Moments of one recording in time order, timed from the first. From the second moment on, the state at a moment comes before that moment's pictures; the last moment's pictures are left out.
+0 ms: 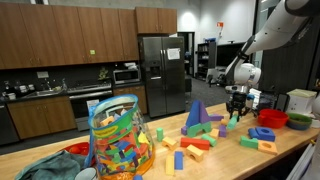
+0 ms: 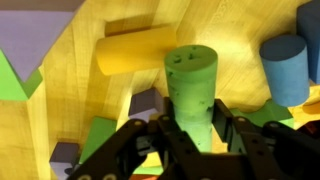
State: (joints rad) arm -0.28 0.11 -0.19 -2.47 0.48 2.31 -2.54
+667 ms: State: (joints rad) arm -0.28 0.08 -0.21 -2.54 0.47 2.20 -2.54
